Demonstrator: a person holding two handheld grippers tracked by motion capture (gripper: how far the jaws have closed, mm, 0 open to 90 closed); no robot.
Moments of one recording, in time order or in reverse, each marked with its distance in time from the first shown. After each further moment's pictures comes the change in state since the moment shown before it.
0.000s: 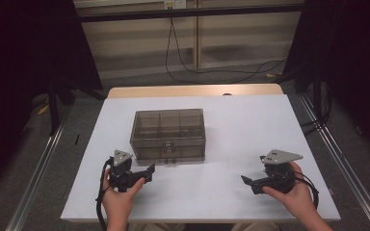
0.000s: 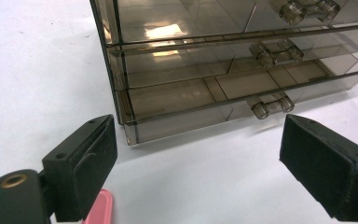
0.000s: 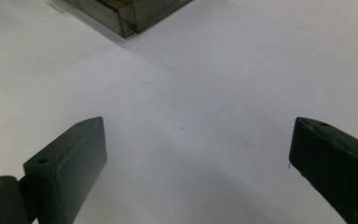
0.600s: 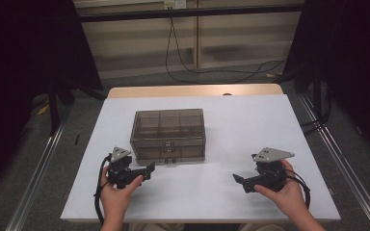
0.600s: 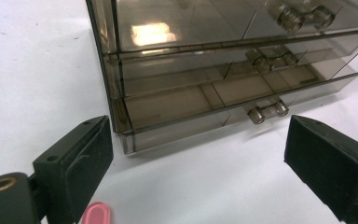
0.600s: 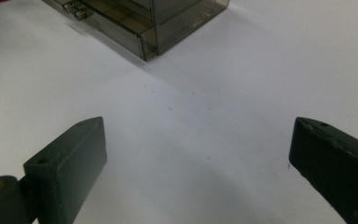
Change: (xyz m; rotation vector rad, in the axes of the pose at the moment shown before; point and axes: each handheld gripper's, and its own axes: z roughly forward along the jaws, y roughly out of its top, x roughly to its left) left arm 0.008 0.006 0.003 -0.002 -0.057 -0.016; right arm 0.015 0.016 0.008 -0.025 0.026 0.008
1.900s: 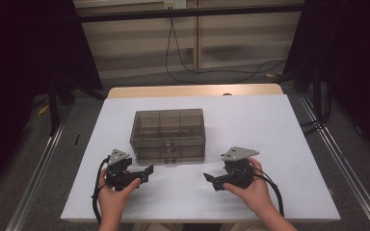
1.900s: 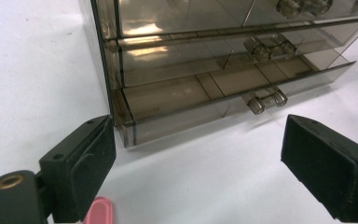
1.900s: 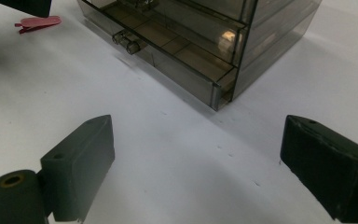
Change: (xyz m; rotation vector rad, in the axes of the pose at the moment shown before) left arm 0.007 -0.009 0.000 0.003 -0.045 0.014; right arm 0.048 0.030 0.054 -0.025 0.087 -0.011
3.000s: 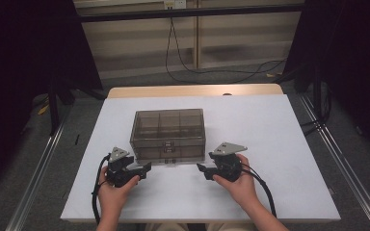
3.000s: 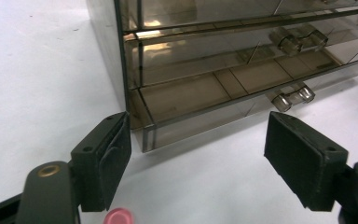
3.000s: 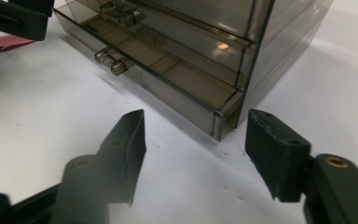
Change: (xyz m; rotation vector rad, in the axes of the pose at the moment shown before) left arm 0.012 0.000 0.014 0.016 -0.001 0.018; right arm 0.001 0.009 0.032 -0.021 -0.027 0.047
